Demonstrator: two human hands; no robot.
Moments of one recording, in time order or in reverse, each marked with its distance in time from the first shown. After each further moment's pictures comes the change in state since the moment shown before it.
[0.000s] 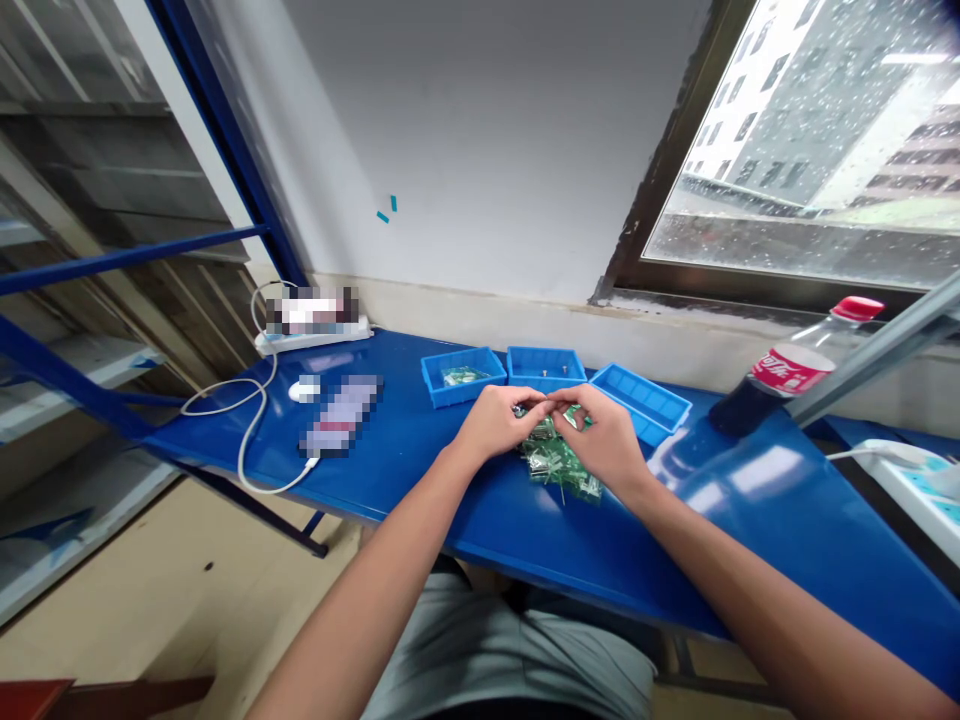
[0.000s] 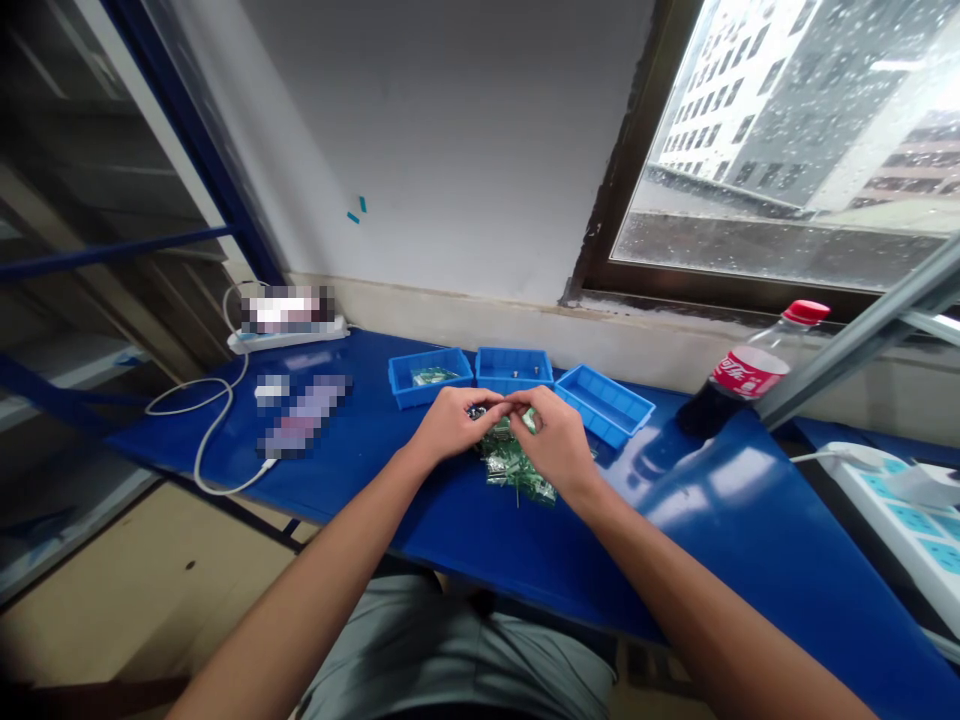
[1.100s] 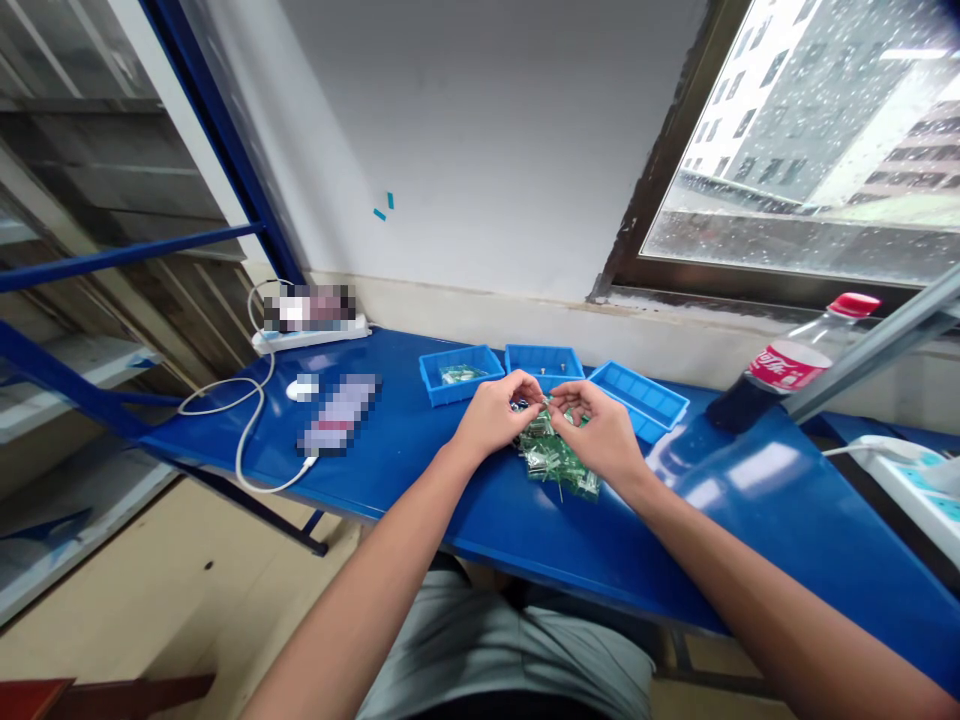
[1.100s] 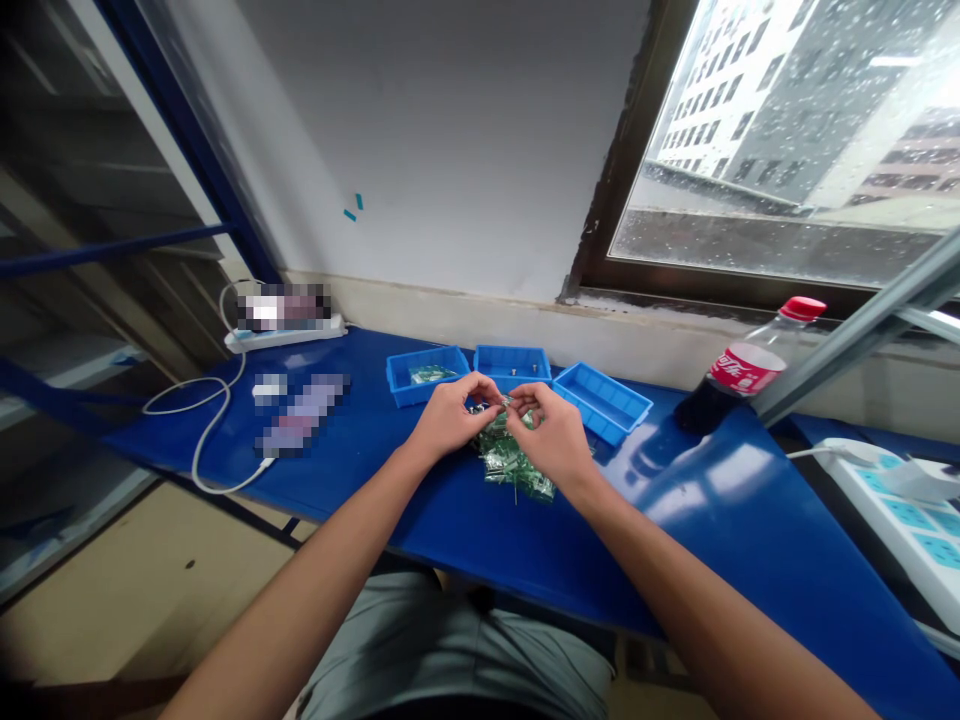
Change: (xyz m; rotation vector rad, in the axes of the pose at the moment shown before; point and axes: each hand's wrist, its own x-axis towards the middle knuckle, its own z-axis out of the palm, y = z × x) left_hand 0.002 -0.007 0.001 -0.002 0.056 0.019; right_hand 0.000 0.000 0.004 0.141 0.037 0.132
